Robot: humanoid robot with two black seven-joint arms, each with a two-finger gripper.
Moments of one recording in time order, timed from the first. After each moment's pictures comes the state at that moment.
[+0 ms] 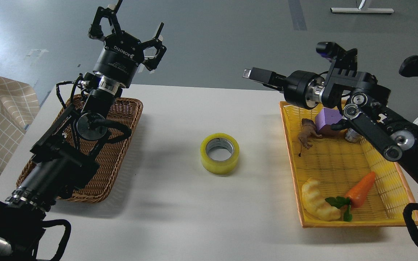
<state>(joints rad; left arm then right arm) -0.61 0.16 -1.19 -1.00 0.19 -0.49 -0.29 0.84 -0.25 0.97 1.06 -1.39 0.49 -0.06</state>
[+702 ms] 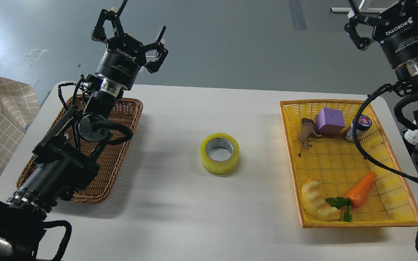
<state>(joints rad) -0.61 0.16 -1.18 -0.98 0.21 -0.49 -0.29 0.65 -0.27 1.46 1.05 -0.20 0.49 -0.07</state>
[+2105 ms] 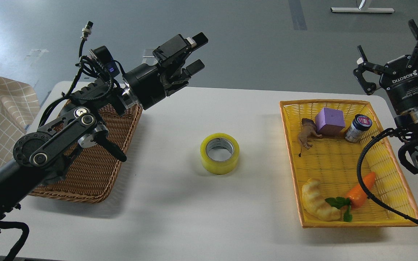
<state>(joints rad) -0.65 0.40 -0.89 -1.35 1.11 -0.30 -0.20 0.41 -0.29 1.50 1.13 -0.09 0.49 -0.08</state>
